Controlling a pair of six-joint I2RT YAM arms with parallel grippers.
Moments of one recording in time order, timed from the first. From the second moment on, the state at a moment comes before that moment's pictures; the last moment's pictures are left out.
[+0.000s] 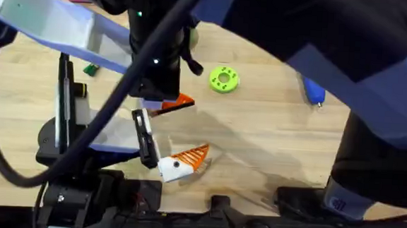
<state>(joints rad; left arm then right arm) -0.03 0.01 0.01 -0.13 1.18 0.04 1.06 2.08 2.28 -1.55 -0.09 -0.53</state>
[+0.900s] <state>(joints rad) -0.03 0.01 0.01 -0.13 1.19 0.04 0.83 1.92 2.28 -1.45 -0.10 -0.25</state>
